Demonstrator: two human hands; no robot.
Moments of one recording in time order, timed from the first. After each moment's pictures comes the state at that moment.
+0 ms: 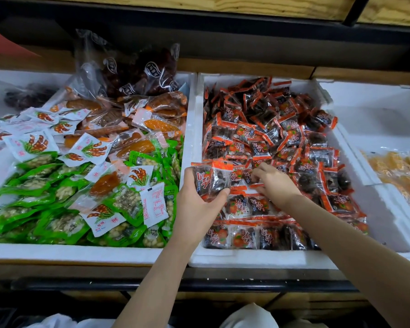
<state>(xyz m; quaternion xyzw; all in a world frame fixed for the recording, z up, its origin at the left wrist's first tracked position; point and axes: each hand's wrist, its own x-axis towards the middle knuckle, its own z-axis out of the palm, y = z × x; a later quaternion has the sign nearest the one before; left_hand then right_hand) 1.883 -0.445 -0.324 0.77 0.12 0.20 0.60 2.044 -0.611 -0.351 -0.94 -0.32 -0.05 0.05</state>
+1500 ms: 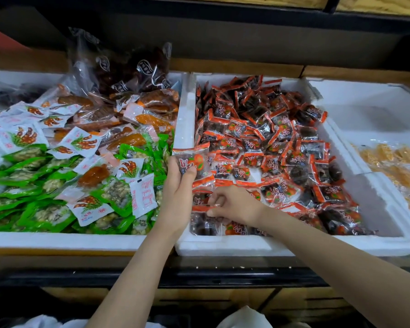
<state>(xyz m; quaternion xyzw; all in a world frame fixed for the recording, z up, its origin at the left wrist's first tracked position) 1.879 -0.444 -0.331 0.69 0.06 0.25 0.67 1.958 -0.566 -0.350 -0.88 -0.28 0.22 0.32</state>
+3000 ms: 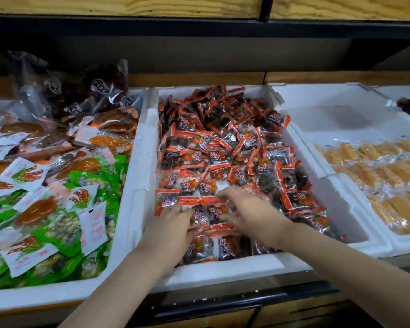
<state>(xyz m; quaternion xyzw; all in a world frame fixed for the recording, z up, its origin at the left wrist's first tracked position) 1.909 -0.477 -0.343 0.99 -0.02 0.01 0.11 1.972 -0.653 -0.330 -0.92 -0.30 0.06 0.25</state>
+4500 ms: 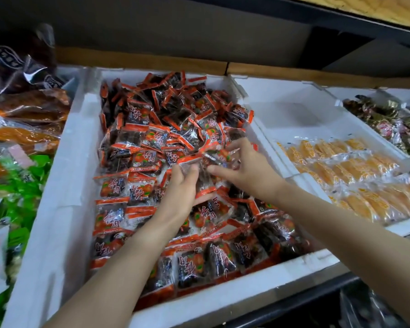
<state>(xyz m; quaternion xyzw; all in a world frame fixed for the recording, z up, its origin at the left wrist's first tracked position) 2.001 -0.549 -0.331 0.66 0.03 -0.02 0.75 2.045 -0.691 -0.297 -0.93 -0.15 -0.06 0.33</state>
